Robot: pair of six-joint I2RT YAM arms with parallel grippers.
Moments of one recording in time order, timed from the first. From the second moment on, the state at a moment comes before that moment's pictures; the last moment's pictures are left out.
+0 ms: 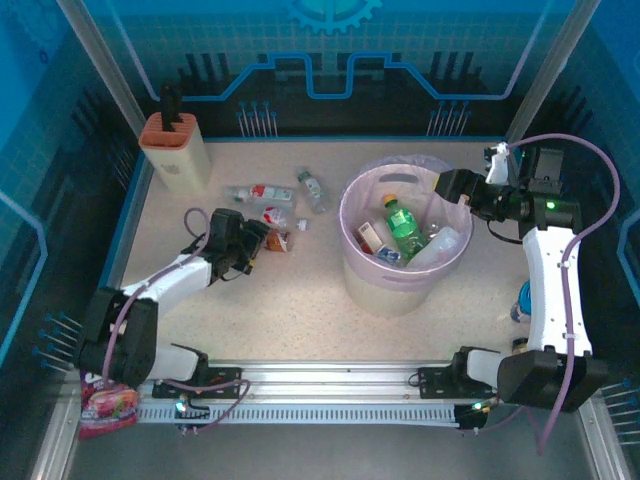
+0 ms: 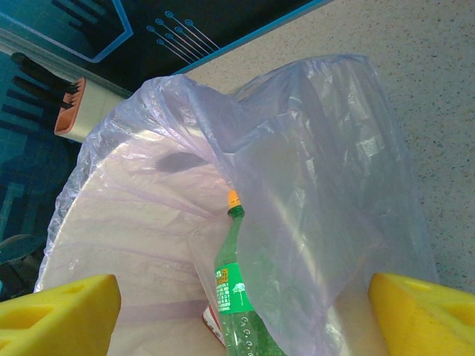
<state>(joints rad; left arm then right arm) -0.23 1.38 0.66 -0.11 0.13 -1.36 -0.19 1.22 1.37 -0.94 -0.71 0.29</state>
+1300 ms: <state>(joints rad) -0.27 1.47 0.71 -0.03 0.03 -1.47 -0.19 1.20 1.35 -0.94 -0.71 0.29</state>
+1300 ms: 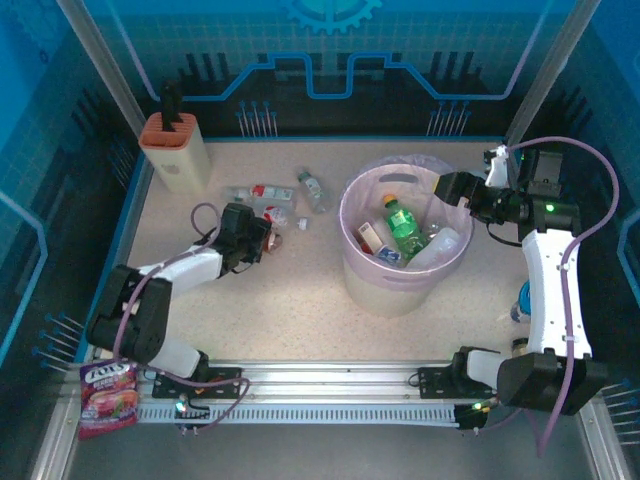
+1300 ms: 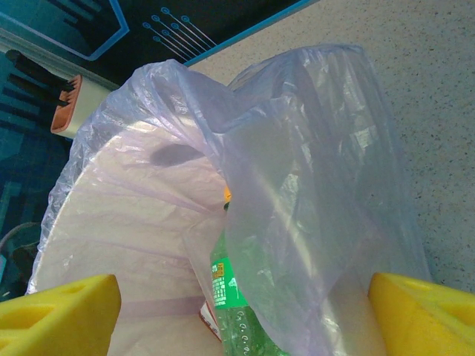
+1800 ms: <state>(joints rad) -0.45 1.13 1.17 -0.35 -0.06 -1.08 -0.12 1.20 1.34 -0.92 -0.68 0.31</state>
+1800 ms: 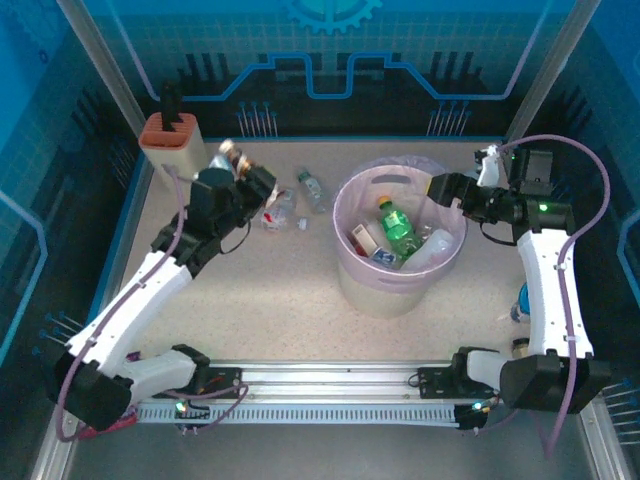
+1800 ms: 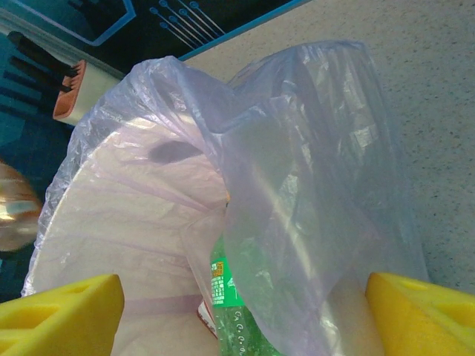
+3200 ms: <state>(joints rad) -0.89 1.95 2.07 -0.94 0.11 -0.48 -0.15 1.16 1.29 -0.82 -0.68 0.42</state>
